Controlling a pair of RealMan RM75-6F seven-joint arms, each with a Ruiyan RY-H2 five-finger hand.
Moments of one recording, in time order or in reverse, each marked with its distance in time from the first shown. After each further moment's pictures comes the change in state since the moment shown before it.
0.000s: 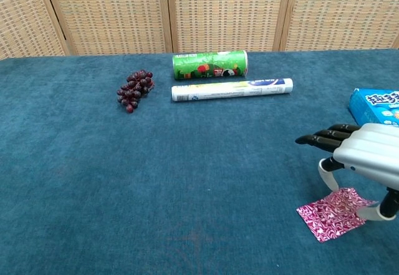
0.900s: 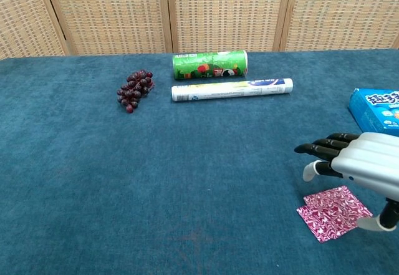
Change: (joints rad) left arm 0.000 0.001 0.001 0.000 0.001 -0.001 -0.002; right arm -0.001 -0.007 -0.014 -0.027 0.027 0.000 -0.032
